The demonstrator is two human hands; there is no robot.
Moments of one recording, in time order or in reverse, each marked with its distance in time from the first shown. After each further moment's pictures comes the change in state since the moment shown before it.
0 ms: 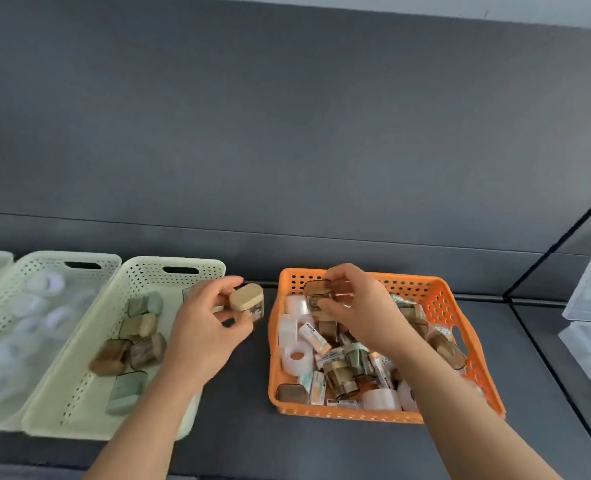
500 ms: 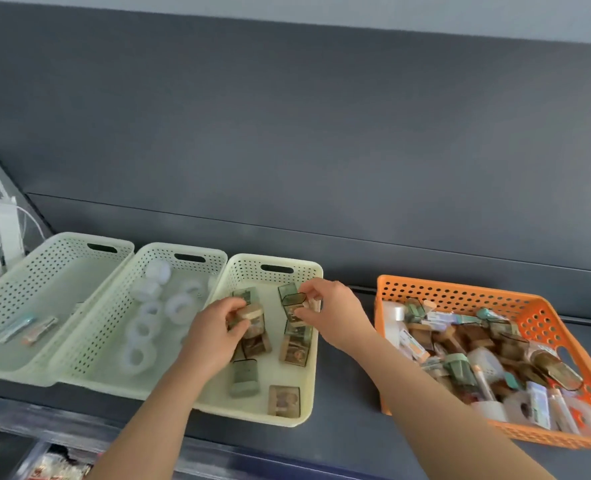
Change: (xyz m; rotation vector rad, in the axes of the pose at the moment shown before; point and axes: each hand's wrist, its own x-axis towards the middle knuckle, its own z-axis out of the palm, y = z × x) left_hand 0.010 -0.104 -0.137 0.387 -0.113 -0.159; right_hand 0.039 -0.098 0.162 -0.158 -0.122 -0.076
